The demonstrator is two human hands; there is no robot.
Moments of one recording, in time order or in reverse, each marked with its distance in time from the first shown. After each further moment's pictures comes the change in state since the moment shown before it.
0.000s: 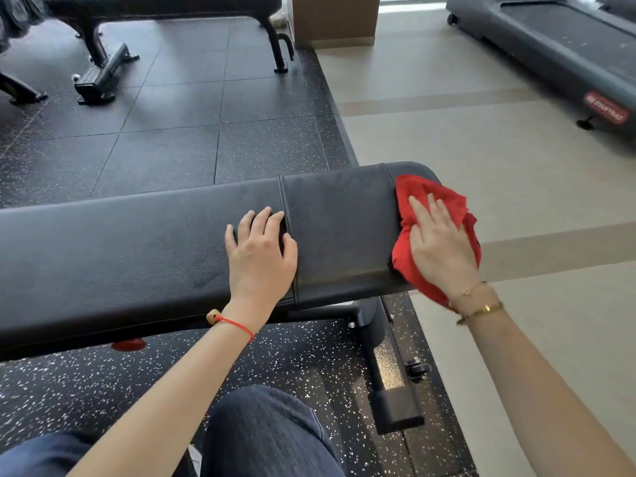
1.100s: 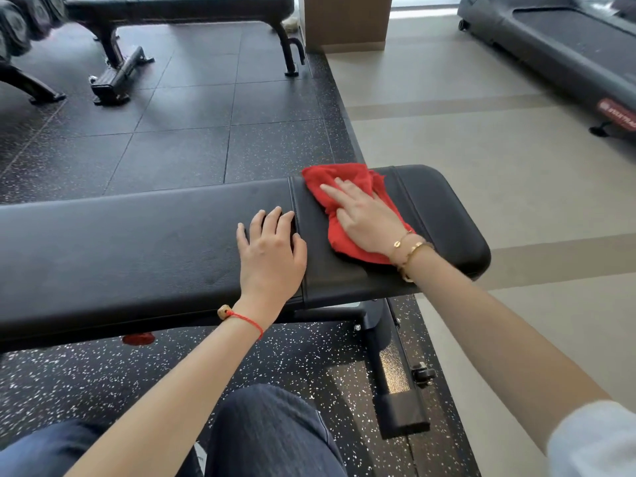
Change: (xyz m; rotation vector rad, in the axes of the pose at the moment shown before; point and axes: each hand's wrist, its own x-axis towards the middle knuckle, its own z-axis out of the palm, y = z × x) left_hand 0.000 0.001 -0.001 0.022 -0.016 -0.006; right_hand 0.057 -0.090 0.025 0.110 -0.113 -0.472
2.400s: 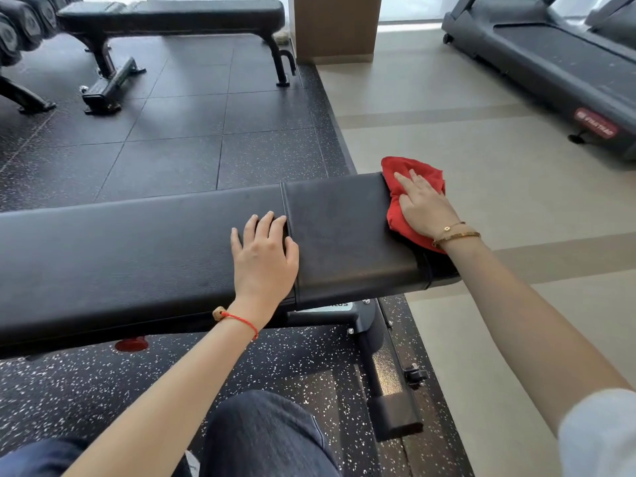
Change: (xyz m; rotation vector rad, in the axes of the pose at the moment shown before) left_hand -0.001 0.001 -0.001 -0.027 -0.013 0.004; right_hand -0.023 0.089 -0.043 0.038 -0.017 0.422
